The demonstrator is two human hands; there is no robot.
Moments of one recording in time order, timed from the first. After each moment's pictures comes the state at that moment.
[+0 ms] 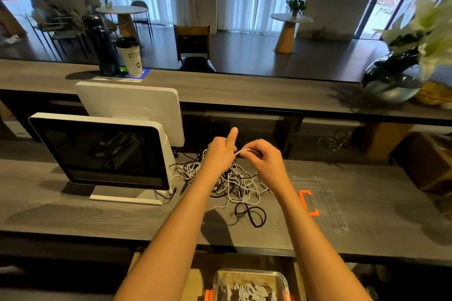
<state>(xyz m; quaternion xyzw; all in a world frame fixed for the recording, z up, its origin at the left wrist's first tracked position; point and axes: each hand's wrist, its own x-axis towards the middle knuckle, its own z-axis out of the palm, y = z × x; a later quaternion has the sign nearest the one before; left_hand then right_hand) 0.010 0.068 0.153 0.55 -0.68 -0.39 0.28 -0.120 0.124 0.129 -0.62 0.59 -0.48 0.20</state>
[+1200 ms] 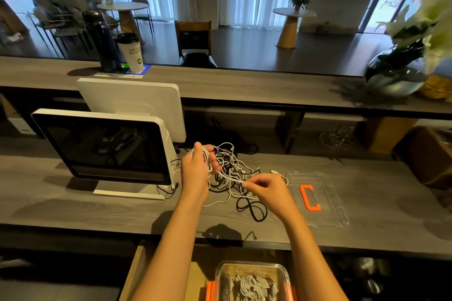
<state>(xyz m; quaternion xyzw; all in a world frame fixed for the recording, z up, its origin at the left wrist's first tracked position) 0.049 0.103 0.119 0.47 -0.35 -0.61 0.54 -0.119 0.177 0.088 -0.53 0.64 -0.42 0.37</state>
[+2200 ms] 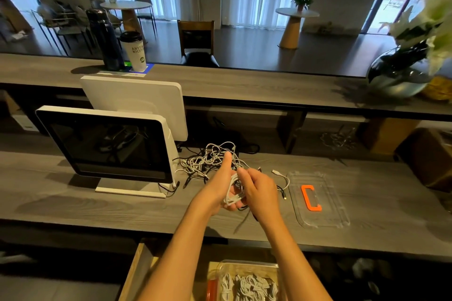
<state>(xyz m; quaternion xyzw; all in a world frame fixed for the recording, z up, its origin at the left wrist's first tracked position) 0.039 0.135 0.126 0.45 -0.50 -0.72 0.18 -0.073 0.175 0.089 -0.54 0.69 -0.43 0.21</state>
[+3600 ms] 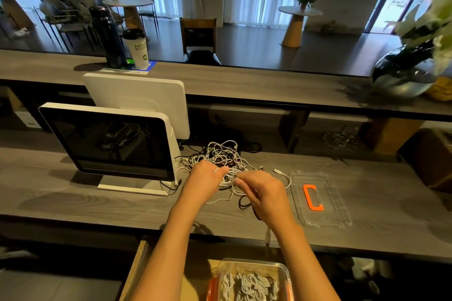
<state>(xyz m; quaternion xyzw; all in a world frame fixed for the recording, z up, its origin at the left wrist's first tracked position) 0.072 0.112 0.112 0.56 -0.72 -0.34 0.21 -0.089 0.187 0.092 -0.73 0.55 -0.40 0.02</state>
